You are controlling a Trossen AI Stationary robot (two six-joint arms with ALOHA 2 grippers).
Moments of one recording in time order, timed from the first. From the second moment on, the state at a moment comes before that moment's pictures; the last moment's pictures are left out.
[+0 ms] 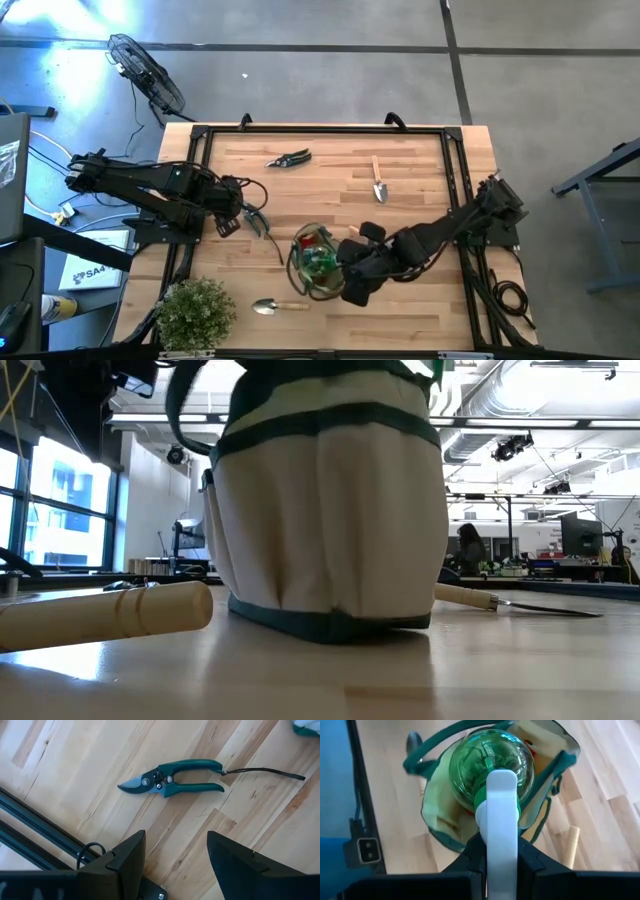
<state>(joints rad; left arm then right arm) -0.16 1.05 1.06 -1.37 -0.23 -0.74 0.49 1.83 1.80 -1.09 0.32 0.76</state>
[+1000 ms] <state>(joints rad) -0.16 1.05 1.06 -1.33 -0.26 -0.70 0.44 1.87 1.88 -1.12 0.33 0.85</state>
